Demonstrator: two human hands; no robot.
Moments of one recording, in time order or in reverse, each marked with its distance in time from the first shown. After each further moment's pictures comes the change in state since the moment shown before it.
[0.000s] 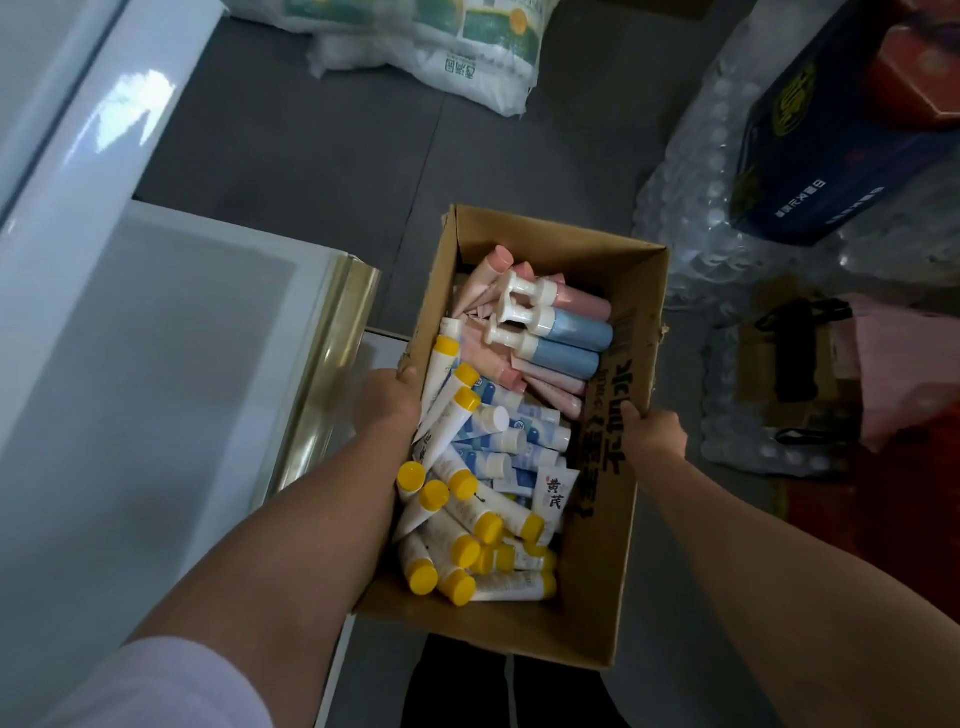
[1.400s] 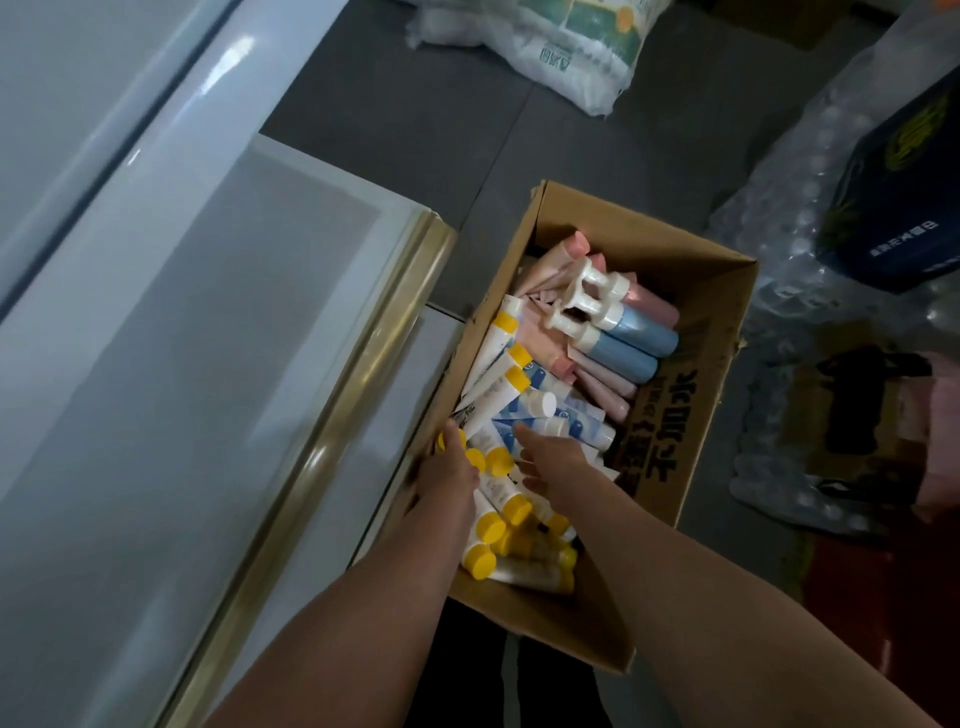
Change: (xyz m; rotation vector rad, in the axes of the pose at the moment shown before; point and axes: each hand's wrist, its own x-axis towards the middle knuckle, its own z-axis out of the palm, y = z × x) left_hand -0.099 -0.053 0.045 -1.023 -0.221 -0.704; right_hand -0.085 -0.020 0.130 0.211 -0.480 0.182
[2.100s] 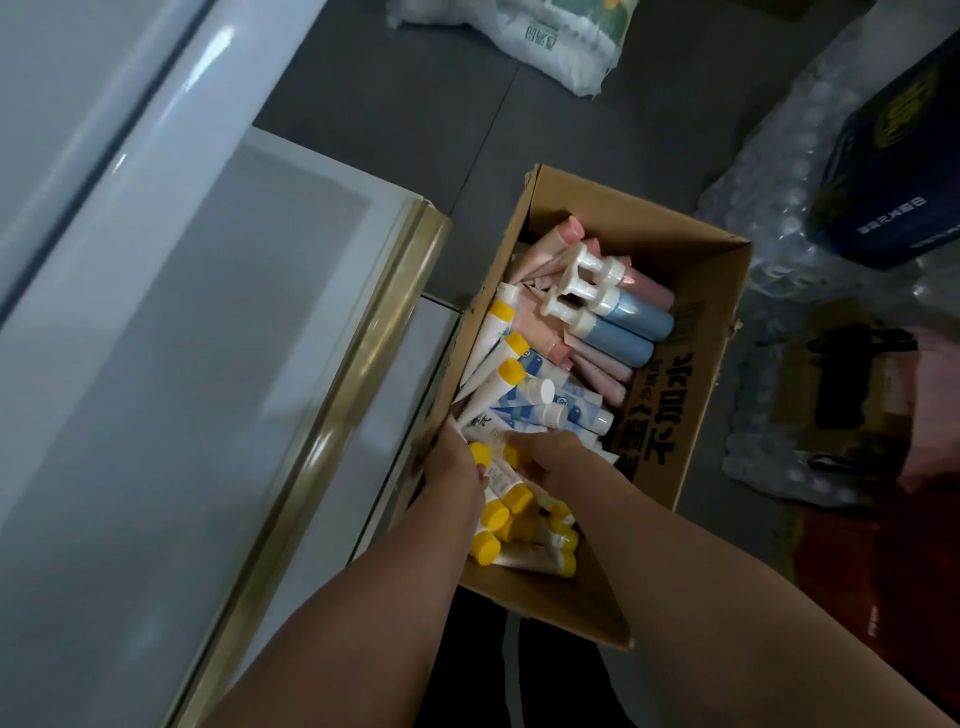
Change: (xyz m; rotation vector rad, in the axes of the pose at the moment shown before) left_hand -0.012 0.011 0.003 -0.359 0.103 -0.198; right_hand 0.041 0.020 0.005 -0.042 -0.030 0.012
